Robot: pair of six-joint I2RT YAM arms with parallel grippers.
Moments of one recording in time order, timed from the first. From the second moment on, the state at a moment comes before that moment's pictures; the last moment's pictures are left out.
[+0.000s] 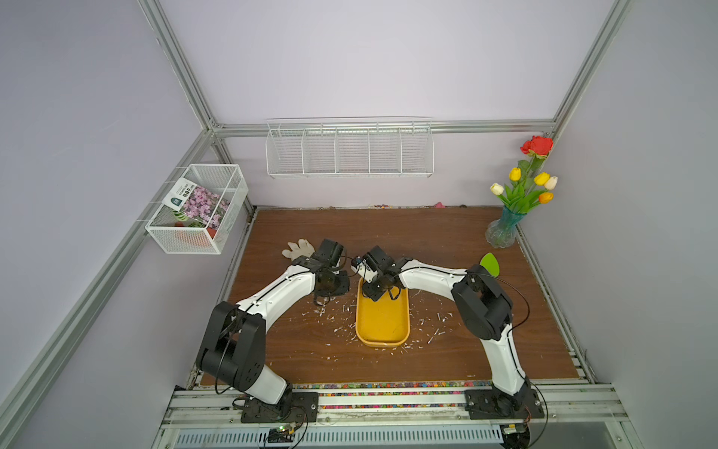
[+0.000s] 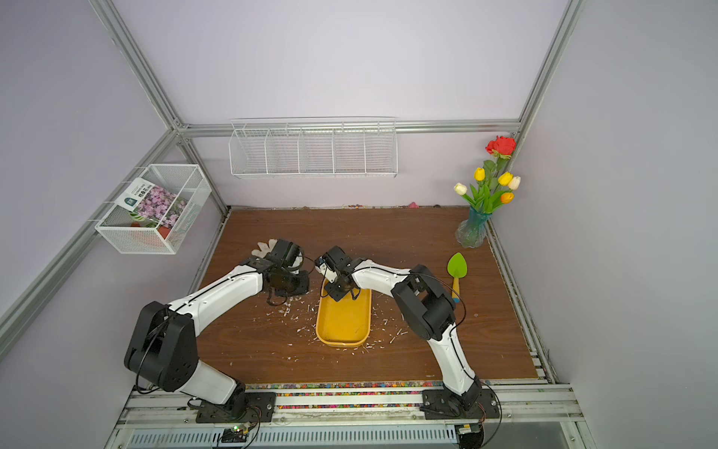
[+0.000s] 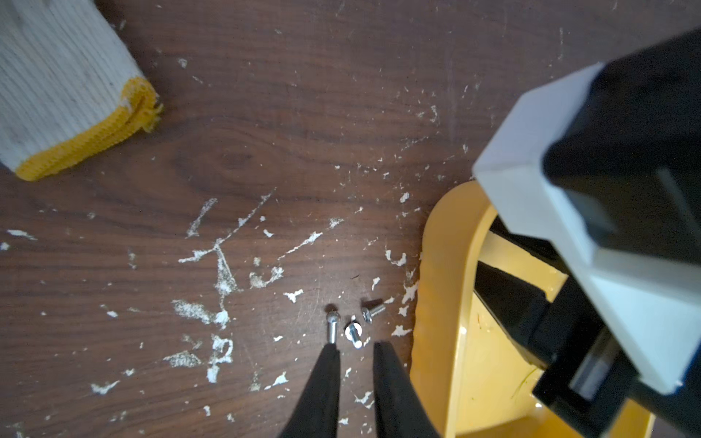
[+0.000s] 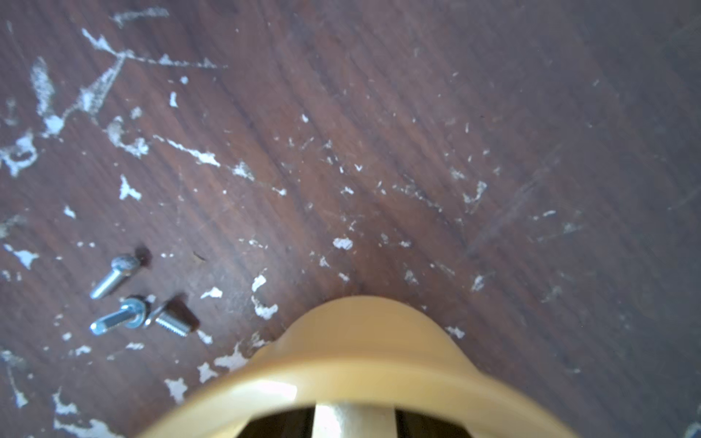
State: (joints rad) left arm -0.48 1.55 1.06 -0.68 0.11 -0.46; right arm 0.79 2.15 1.53 -0.50 -0.10 -0.07
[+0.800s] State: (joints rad) left arm -0.47 1.56 1.06 -0.68 0.11 -0.46; right arm 0.79 2.16 1.52 -0.44 -0.09 -0.07
